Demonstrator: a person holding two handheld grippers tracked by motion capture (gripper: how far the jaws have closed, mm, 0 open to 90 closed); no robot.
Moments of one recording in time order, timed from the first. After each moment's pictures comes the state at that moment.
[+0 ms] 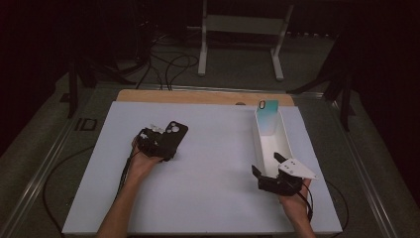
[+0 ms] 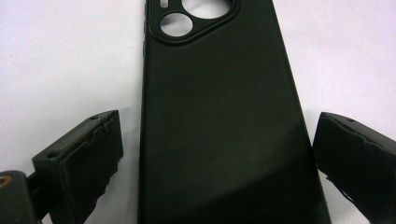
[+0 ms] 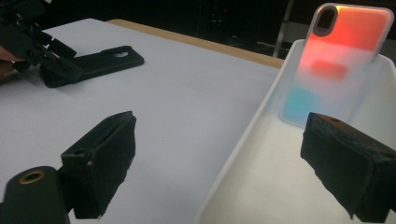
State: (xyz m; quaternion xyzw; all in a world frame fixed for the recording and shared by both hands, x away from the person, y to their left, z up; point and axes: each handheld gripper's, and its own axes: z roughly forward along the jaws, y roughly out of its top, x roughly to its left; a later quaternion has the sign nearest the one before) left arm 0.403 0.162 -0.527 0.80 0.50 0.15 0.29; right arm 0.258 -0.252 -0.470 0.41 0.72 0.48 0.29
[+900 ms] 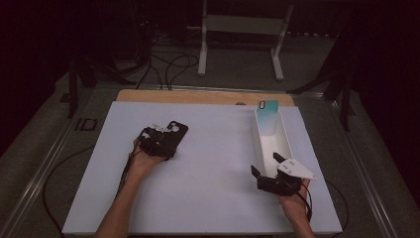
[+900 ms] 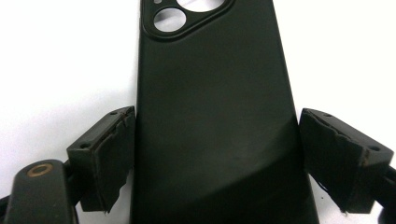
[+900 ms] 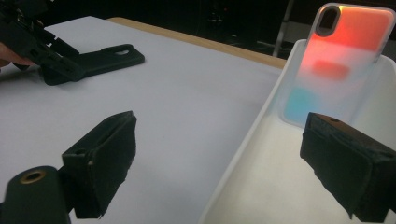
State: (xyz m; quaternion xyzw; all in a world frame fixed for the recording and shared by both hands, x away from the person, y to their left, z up) left arm 0.403 0.156 -0.522 0.82 0.49 0.15 0.27; right arm 0.257 -0.250 -0.470 0.41 0.73 0.47 0.30
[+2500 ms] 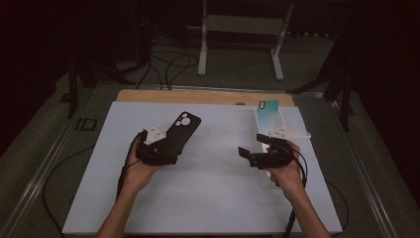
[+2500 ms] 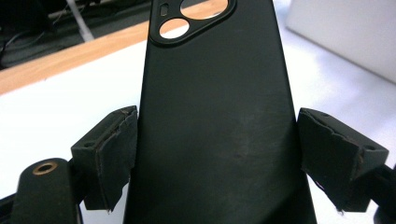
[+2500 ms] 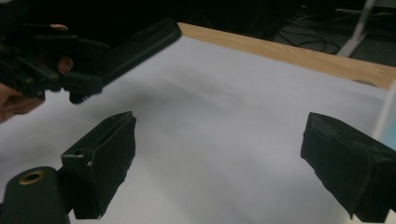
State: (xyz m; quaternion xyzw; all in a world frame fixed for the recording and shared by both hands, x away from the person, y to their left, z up) left arm 0.327 0.140 -0.444 0.79 0.39 0.22 0.42; right arm 0.315 -0.220 -0.406 0.39 0.76 0.50 0.14
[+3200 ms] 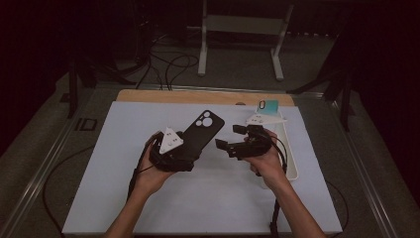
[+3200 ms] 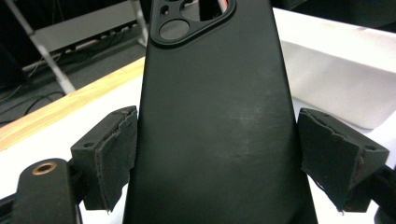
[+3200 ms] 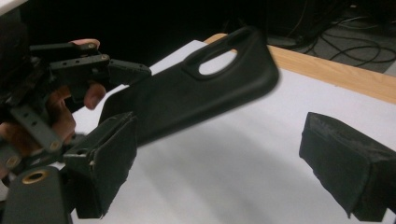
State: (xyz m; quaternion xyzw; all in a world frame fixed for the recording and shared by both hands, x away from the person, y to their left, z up) left arm 0.297 0.097 -0.411 0.80 0.31 0.23 0.46; right arm 0.333 -0.165 -0.383 0.36 0.77 0.52 0.09
